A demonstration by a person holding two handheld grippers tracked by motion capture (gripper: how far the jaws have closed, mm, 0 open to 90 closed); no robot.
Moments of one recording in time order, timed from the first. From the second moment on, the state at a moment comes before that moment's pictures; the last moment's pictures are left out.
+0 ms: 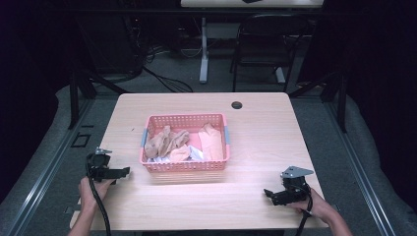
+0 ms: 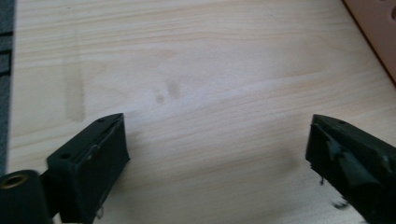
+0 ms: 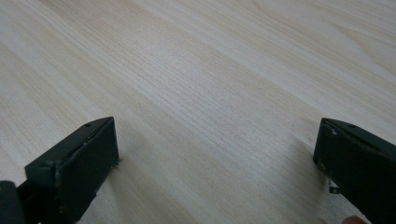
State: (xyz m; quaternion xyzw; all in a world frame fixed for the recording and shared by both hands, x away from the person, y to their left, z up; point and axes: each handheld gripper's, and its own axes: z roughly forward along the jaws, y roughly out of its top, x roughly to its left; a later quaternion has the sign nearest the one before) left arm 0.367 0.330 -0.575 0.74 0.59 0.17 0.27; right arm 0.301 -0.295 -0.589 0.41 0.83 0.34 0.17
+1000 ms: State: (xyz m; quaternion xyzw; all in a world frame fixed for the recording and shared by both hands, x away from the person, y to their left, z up) left arm 0.369 0.266 -0.454 0.80 0.46 0.18 0.33; right arm 0.301 -0.294 -0.589 0.41 0.83 0.34 0.17
